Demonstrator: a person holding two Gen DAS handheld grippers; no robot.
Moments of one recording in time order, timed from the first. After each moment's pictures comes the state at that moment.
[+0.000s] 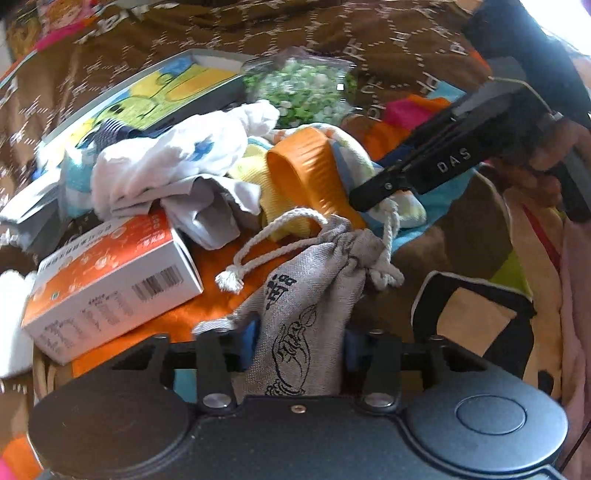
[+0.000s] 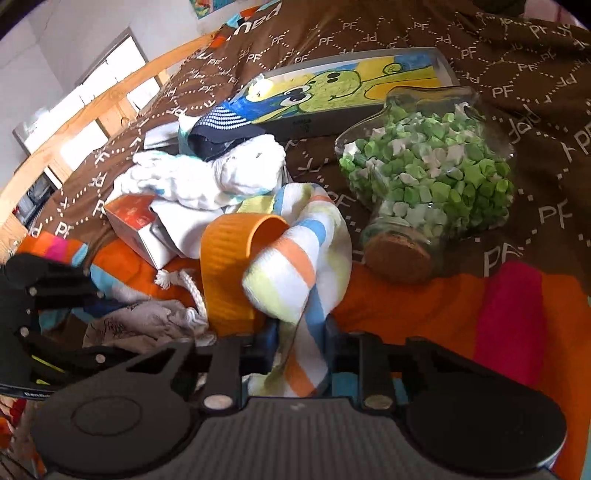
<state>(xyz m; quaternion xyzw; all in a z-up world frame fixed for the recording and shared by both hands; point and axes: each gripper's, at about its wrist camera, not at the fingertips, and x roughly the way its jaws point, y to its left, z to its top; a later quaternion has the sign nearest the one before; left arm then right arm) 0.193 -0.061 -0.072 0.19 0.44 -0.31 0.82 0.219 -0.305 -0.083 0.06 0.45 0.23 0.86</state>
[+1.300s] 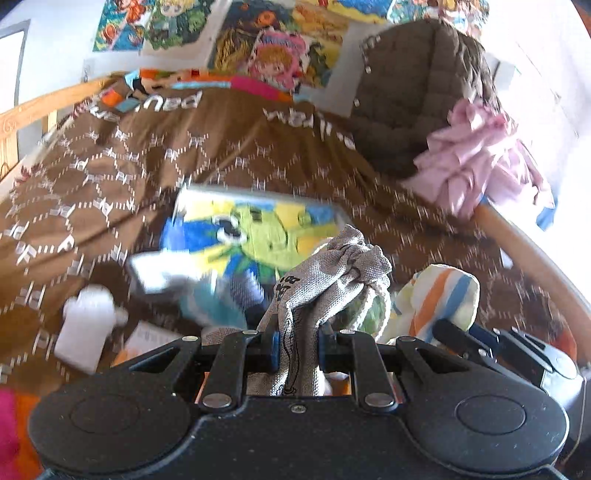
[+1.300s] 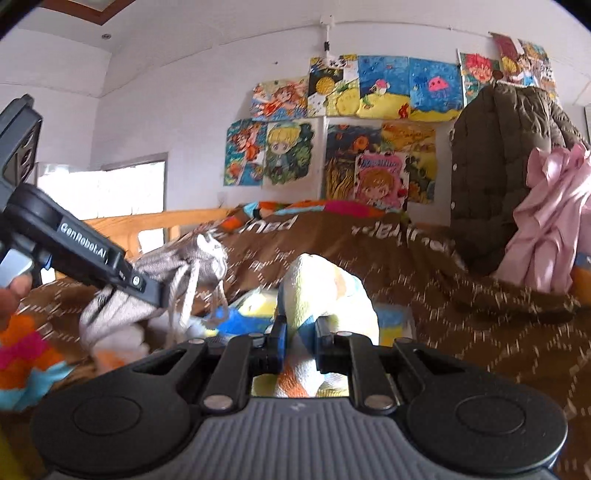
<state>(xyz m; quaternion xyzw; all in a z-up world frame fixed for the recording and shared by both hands) 0.226 -0.030 0.057 -0.11 0.31 -0.12 0.94 0.194 -0.277 0.019 -0.04 0.09 0.18 0.98</state>
